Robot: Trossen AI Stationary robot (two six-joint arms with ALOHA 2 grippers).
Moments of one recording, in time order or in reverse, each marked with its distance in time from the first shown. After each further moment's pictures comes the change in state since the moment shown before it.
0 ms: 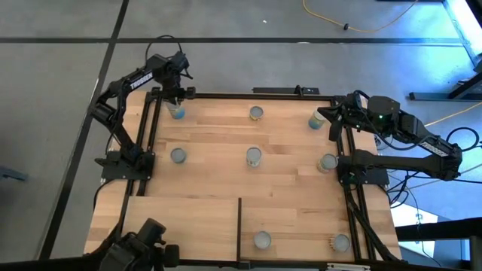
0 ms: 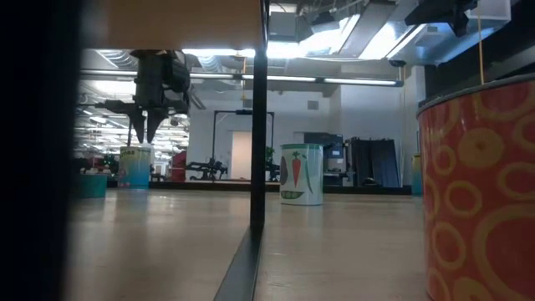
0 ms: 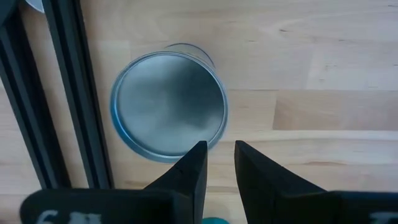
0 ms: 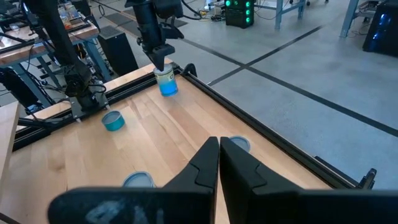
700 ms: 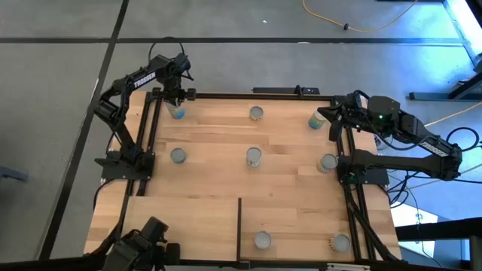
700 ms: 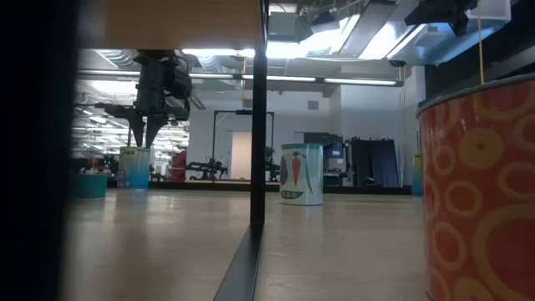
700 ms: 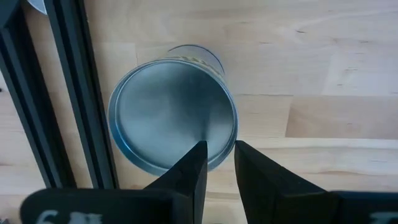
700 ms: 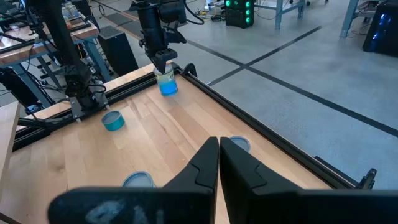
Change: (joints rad) left arm 0.001 0.044 0.000 0.004 -0.027 0.001; right arm 0.000 0.000 0.000 0.000 0.000 0.000
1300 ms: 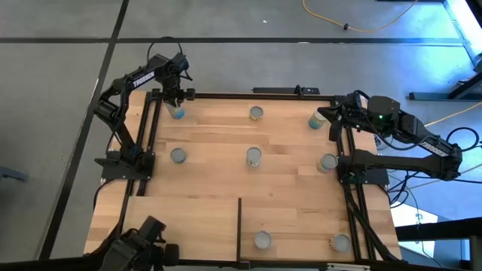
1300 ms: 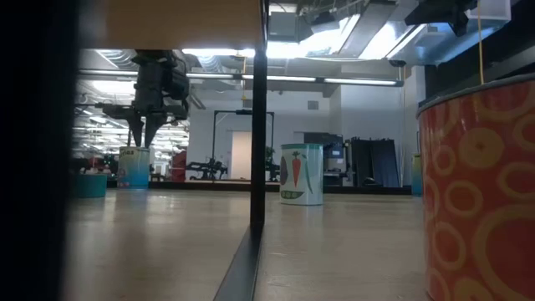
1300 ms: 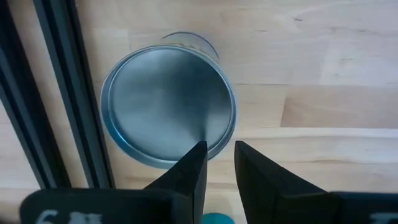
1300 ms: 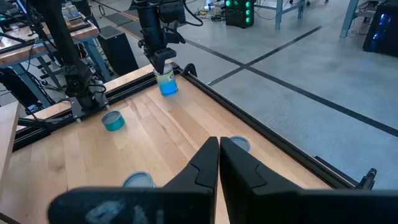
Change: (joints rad) left arm 0.023 0.000 0.000 -0.021 0.055 0.021; right arm 0.000 0.000 0.000 0.000 0.000 0.001
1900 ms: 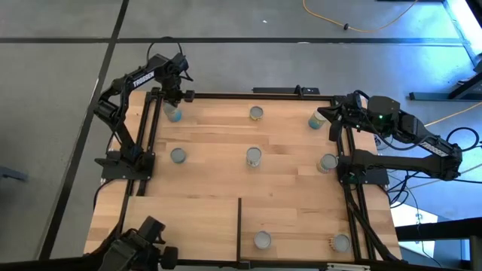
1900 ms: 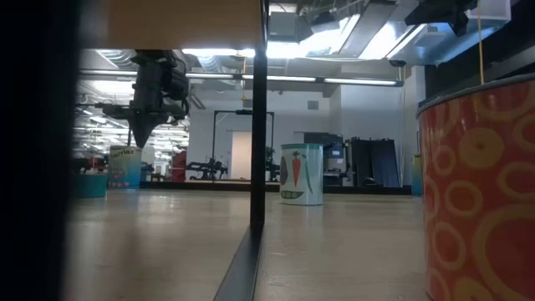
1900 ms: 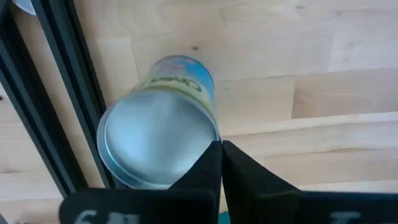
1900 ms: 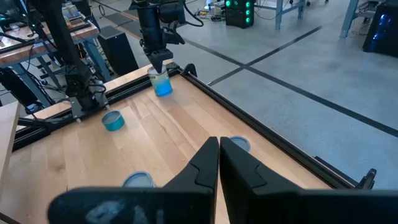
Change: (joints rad) left arm 0.001 0.000 0.000 -0.018 -0.018 0.101; right arm 0.000 -0.001 0.000 0.000 0.000 -0.002
